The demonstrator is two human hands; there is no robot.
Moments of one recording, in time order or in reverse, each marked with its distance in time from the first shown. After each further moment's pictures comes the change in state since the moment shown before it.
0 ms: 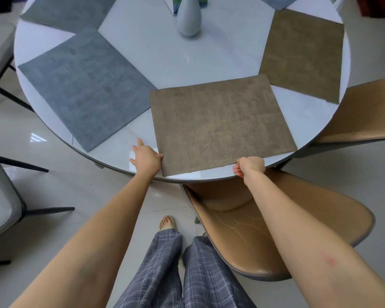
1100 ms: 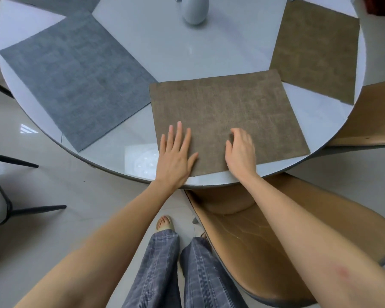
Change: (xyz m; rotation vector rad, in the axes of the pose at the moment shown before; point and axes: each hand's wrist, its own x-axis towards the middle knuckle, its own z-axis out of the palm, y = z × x) left_hand -0.008 0.010 0.047 0.468 0.105 0.712; right_hand -0.012 -0.022 0.035 -0.634 0.080 -0.973
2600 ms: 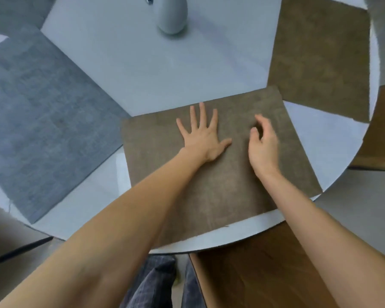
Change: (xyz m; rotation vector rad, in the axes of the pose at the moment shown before) left_hand 0.205 0.061 -0.012 -0.106 -0.352 -0.028; right_hand 0.129 0.022 -0.027 0.421 0.155 0.286
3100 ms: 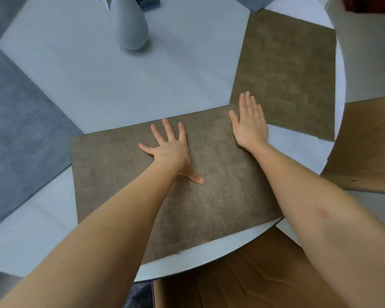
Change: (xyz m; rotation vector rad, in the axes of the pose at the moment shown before) left_hand 0.026 0.066 -0.014 0.164 -0.316 -0.310; right_hand 0.162 0.065 -0.030 -0.707 -0.192 -0.282
